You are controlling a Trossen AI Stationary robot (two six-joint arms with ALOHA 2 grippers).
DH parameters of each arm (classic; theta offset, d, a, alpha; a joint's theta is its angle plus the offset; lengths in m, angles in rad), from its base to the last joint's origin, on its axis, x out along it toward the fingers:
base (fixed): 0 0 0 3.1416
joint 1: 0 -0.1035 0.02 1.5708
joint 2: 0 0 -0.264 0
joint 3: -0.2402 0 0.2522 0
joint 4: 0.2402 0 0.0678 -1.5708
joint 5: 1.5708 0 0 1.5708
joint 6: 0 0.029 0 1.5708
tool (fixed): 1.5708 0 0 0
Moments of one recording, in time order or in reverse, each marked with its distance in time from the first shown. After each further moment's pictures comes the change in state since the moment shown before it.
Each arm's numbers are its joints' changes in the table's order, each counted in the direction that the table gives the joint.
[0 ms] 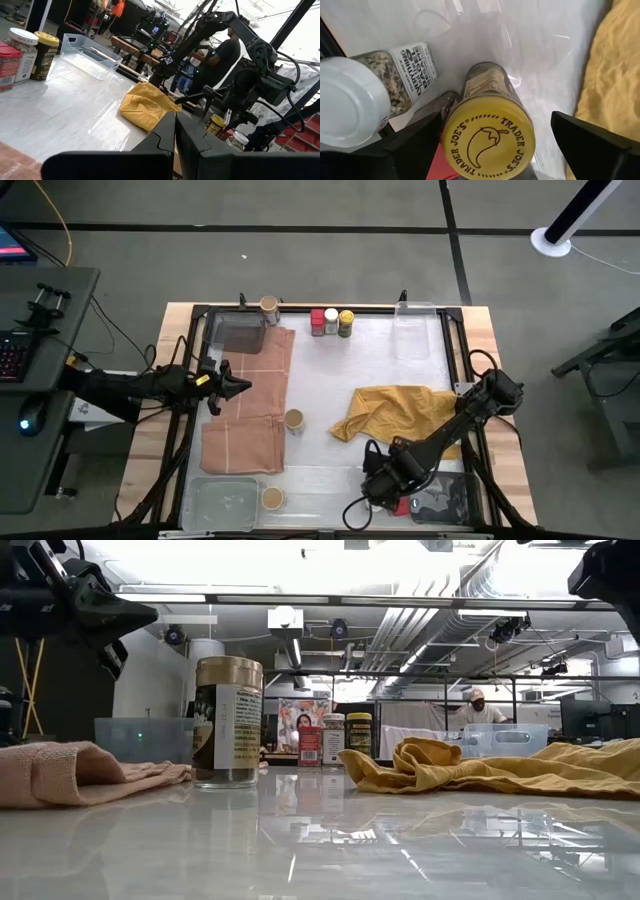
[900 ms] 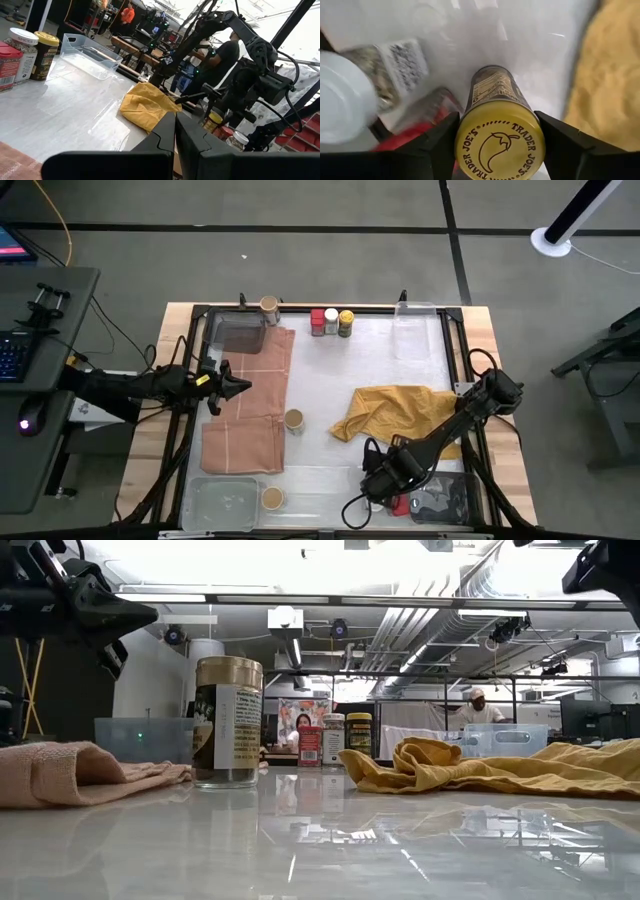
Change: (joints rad) left arm 0.000 0.000 0.000 0.000 0.000 0.000; right arm 0.015 -0.007 -0.009 0.048 -0.002 -0.034
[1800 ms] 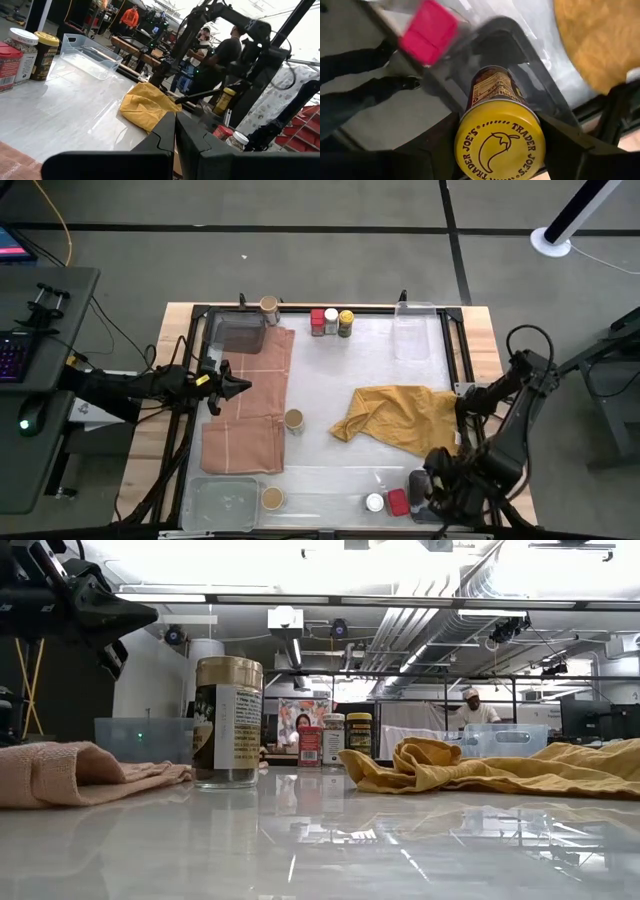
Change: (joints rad) left arm 0.000 0.000 0.000 0.000 0.000 0.000; right arm -0.343 -0.318 0.066 0.105 0.024 0.706
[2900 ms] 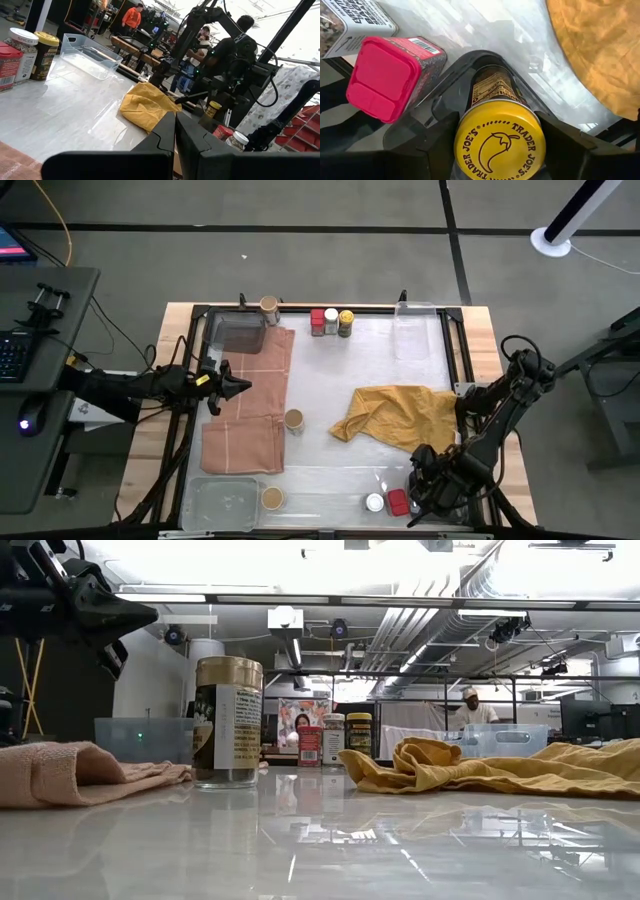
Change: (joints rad) left arm 0.000 0.000 0.000 0.000 0.000 0.000; right arm 0.067 0.001 0.259 -0.238 0.017 0.043
